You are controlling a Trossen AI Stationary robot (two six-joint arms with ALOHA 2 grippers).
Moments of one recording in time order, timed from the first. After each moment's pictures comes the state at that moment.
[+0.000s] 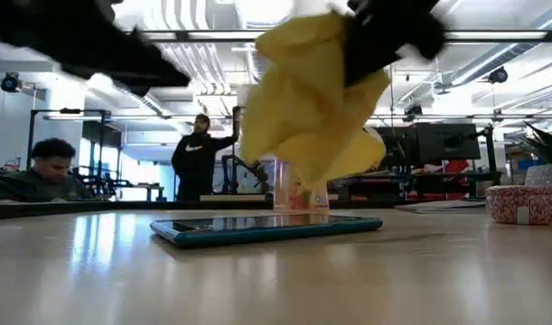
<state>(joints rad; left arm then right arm) -0.58 1.37 0.50 0.47 -0.51 -0.15 0.48 1.78 1.35 -0.69 0.71 0.15</state>
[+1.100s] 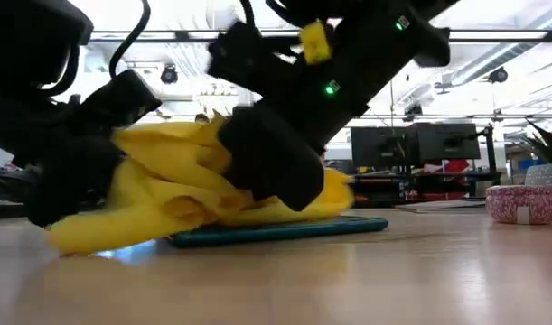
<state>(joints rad) -0.52 1.82 0.49 0.62 -0.71 -0.33 0.36 2.14 1.37 -0.15 0.56 0.20</state>
